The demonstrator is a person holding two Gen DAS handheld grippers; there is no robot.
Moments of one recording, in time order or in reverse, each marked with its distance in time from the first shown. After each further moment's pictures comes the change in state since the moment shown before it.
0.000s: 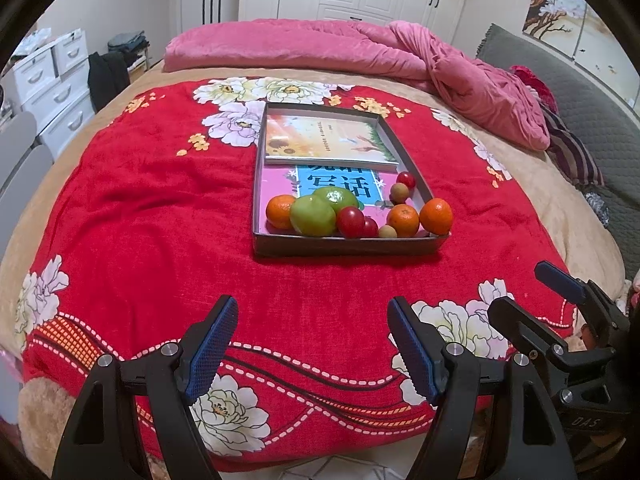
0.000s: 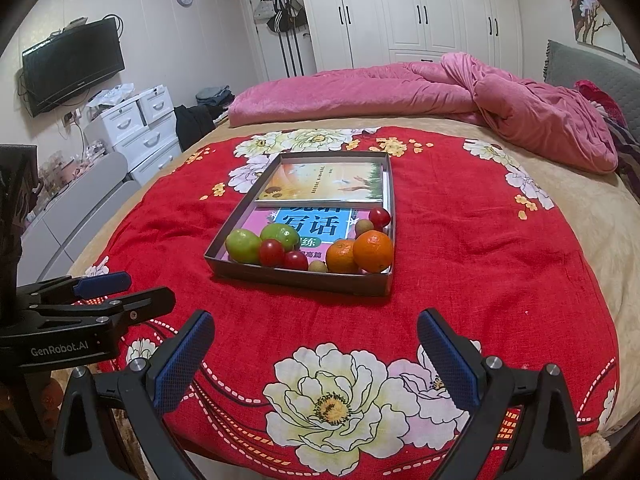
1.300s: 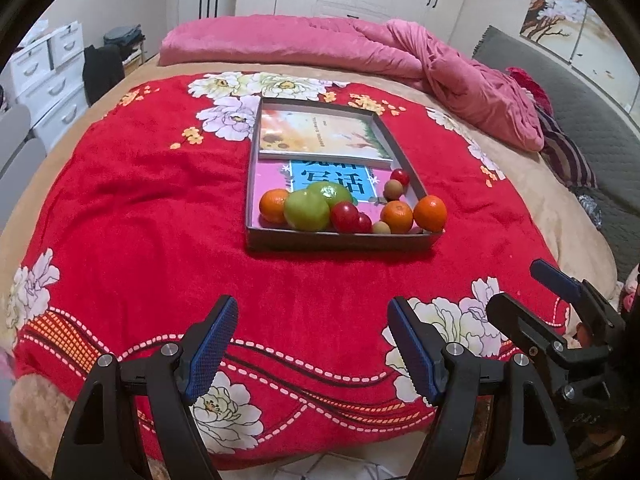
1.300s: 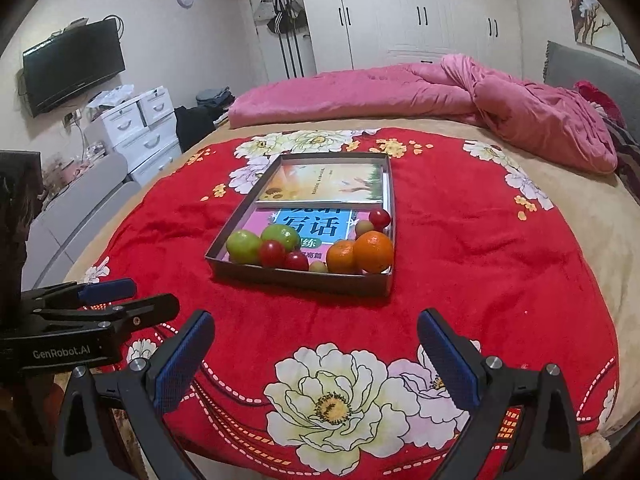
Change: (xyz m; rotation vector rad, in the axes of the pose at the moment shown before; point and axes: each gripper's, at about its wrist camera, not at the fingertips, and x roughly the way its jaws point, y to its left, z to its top) left arm 0.002 0.003 -0.002 -0.012 0.008 -0.035; right arm -0.001 0.000 0.000 0.001 -0.004 0.003
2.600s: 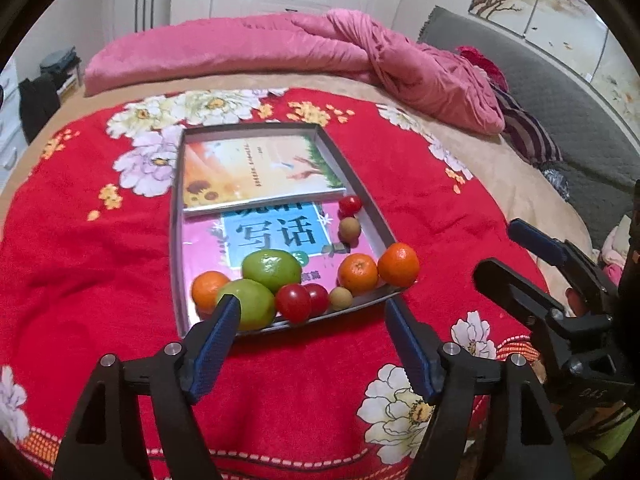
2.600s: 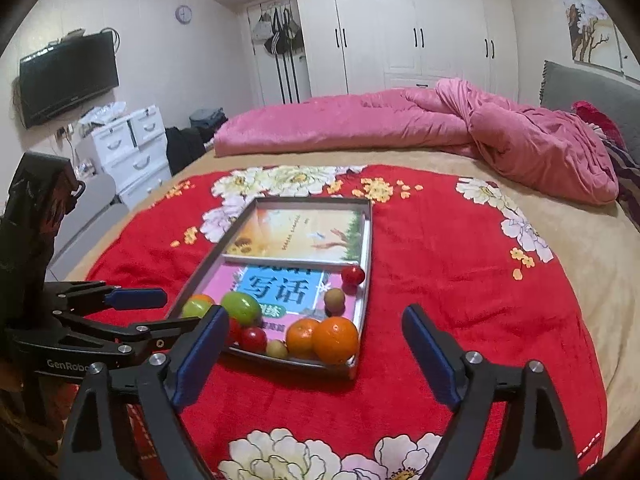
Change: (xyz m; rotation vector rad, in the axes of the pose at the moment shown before) left arm 0.051 -0.025 0.075 0.139 0.024 -0.148; right arm 0.025 -0.032 0.058 -0.018 -0.103 -0.026
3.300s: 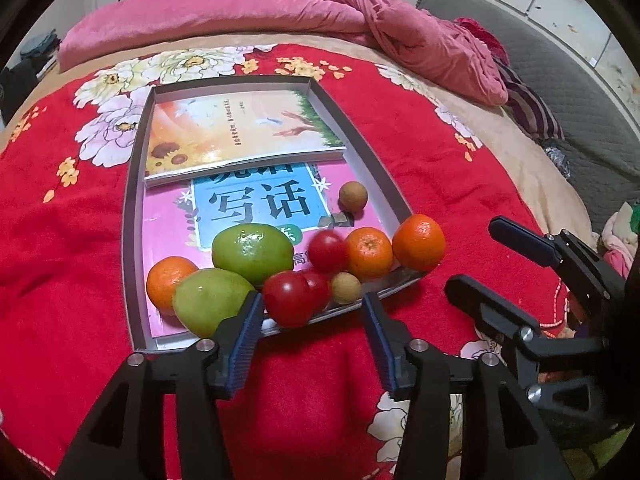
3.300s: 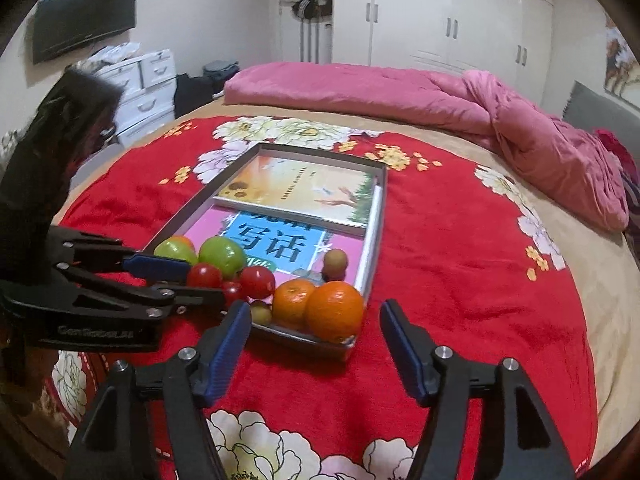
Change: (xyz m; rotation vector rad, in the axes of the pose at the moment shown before) left arm 0.066 0.001 -0.001 0.015 0.124 -0.047; right arm 0.050 0.005 -0.022 -0.135 0.137 -0.040
